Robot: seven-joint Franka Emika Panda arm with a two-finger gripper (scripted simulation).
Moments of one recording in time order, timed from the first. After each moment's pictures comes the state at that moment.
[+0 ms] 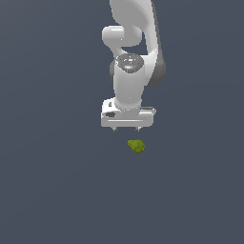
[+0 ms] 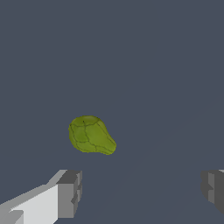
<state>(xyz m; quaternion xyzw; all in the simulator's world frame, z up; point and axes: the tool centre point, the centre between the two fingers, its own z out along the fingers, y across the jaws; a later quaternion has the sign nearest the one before) -0.001 0.018 0.174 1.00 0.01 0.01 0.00</state>
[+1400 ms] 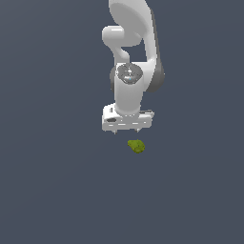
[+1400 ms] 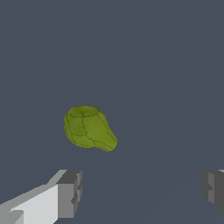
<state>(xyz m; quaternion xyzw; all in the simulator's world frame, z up) -0.008 0.019 0.149 1.00 0.05 -0.02 0.00</state>
